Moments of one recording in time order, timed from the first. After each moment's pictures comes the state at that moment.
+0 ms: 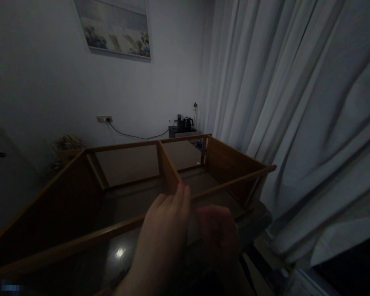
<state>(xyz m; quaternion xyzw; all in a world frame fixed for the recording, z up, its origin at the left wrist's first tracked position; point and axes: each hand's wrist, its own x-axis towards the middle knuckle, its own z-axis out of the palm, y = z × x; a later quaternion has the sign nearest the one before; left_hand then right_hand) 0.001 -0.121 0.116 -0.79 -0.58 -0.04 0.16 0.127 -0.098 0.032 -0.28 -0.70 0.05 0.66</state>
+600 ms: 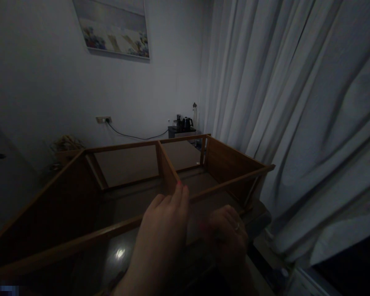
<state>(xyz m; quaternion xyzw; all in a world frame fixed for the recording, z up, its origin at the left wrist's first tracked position) -0.001 -0.120 0.108 -0.79 -0.57 -0.07 0.20 0.143 -0.096 0.038 -0.27 -0.73 -0.14 0.61</state>
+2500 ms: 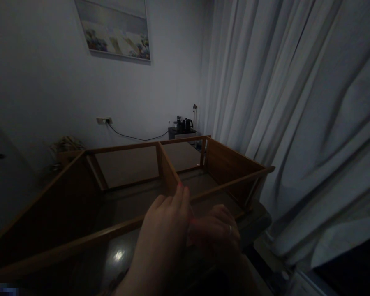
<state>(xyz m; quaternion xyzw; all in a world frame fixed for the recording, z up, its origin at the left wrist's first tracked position) 0.001 -0.123 0.119 -0.79 -0.59 -0.03 0.16 0.143 -0.085 0.037 -0.15 -0.78 -0.10 0.60</state>
